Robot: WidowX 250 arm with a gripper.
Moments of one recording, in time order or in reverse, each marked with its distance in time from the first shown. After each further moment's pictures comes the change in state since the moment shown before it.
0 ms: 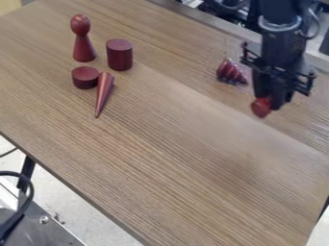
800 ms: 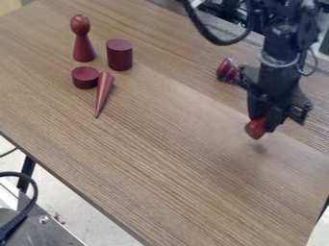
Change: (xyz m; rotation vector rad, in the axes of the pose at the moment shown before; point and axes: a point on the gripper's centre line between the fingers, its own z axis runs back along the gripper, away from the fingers) arm -0.020 0.012 -0.028 0.080 -0.027 0.095
